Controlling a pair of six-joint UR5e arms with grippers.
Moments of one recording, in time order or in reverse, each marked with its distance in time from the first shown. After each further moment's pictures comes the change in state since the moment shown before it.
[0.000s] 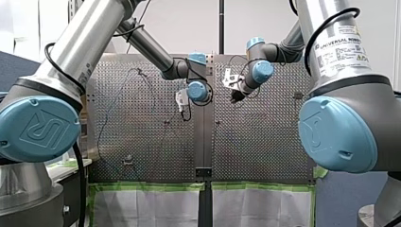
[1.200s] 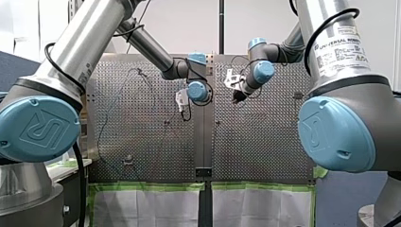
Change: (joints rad) left arm 0.000 0.000 0.000 0.000 0.000 0.000; right arm -0.018 0.001 0.001 0.000 0.001 -0.001
